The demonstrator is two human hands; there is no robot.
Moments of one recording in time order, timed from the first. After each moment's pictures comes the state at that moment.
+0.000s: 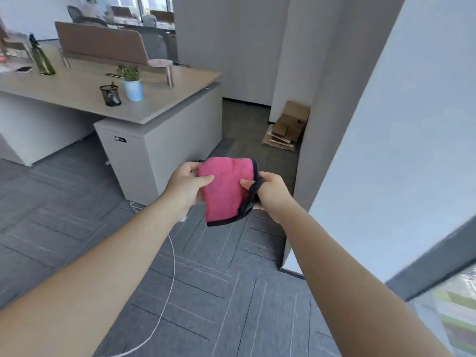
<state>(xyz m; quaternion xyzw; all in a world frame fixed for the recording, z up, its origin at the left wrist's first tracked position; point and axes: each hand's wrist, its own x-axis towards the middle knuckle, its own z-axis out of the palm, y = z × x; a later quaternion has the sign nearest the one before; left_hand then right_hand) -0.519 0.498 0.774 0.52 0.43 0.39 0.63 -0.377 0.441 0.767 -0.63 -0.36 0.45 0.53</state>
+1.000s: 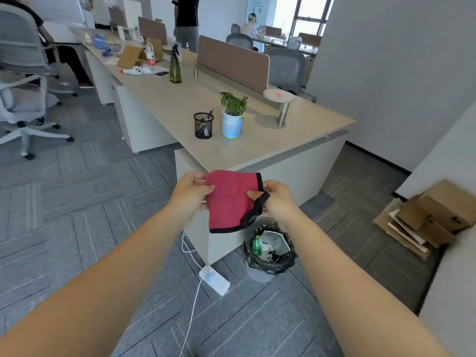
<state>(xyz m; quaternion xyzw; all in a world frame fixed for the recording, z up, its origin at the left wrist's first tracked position) -0.519 0.998 0.749 0.34 0.56 0.55 0.52 -0.361 1.023 0.753 -0.54 -0.52 0.55 0.37</state>
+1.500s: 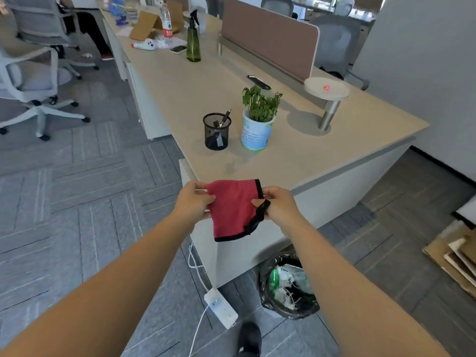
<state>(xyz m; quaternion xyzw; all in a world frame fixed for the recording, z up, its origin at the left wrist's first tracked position) -0.570 1.254 0.695 0.26 0.65 0.52 0.49 -0.416 1.307 0.694 -0.56 -0.57 0.54 0.27</state>
